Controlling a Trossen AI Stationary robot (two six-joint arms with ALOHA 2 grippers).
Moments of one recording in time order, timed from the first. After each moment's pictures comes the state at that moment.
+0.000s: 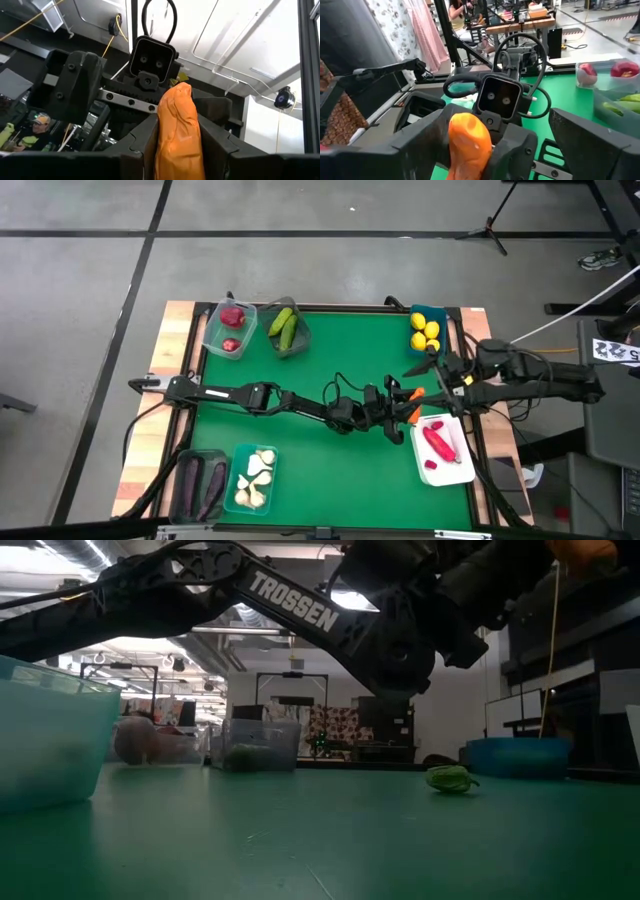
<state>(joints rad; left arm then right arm) -0.14 2.87 2.36 1.37 -0.29 -0.20 -0.03 0.49 0.62 -0.25 -0.31 0.14</state>
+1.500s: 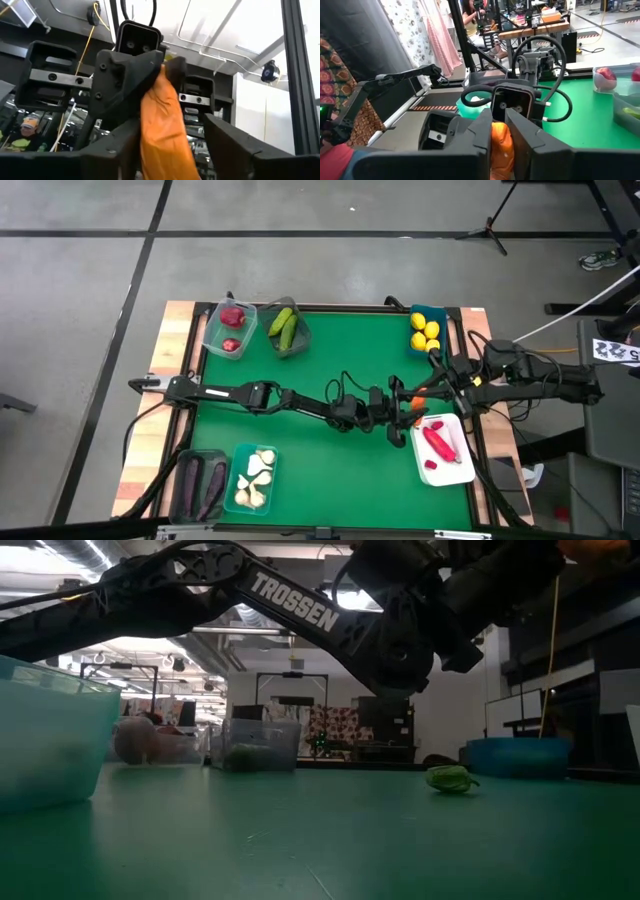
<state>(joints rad) -0.13 2.87 2.36 1.29 -0.17 -0.14 -0.02 0.44 0.62 -0.25 -0.35 0.18</state>
